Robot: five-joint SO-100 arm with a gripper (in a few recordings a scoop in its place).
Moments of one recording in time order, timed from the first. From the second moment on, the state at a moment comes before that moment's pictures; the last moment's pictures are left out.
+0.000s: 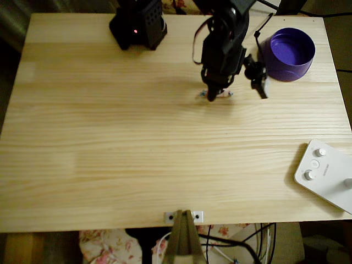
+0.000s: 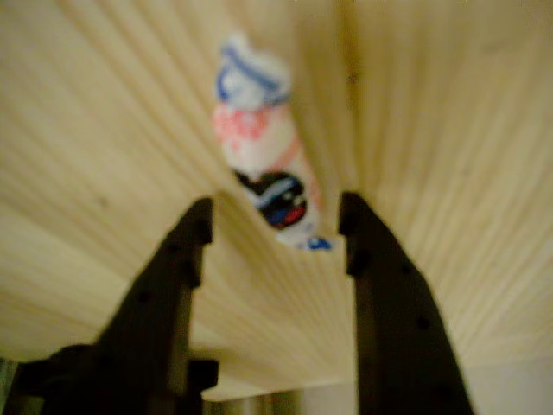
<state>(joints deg) -48.6 95.9 116.7 58.8 -15.2</state>
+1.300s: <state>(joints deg) -47.2 95.4 118.8 53.8 -16.2</state>
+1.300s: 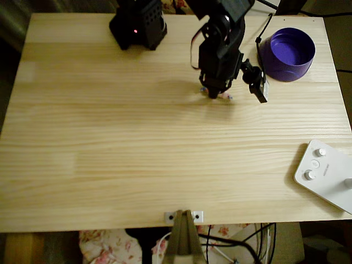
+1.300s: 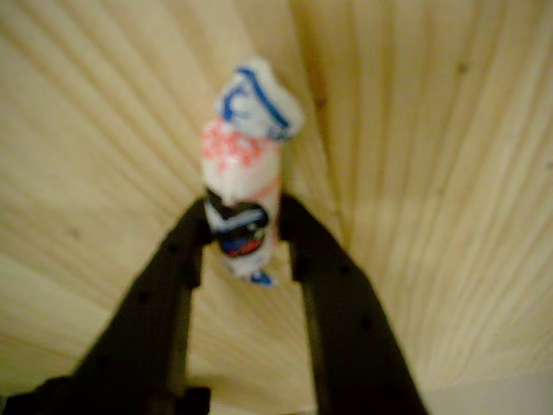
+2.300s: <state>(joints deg) -46.8 103.9 116.9 65.6 -14.3</state>
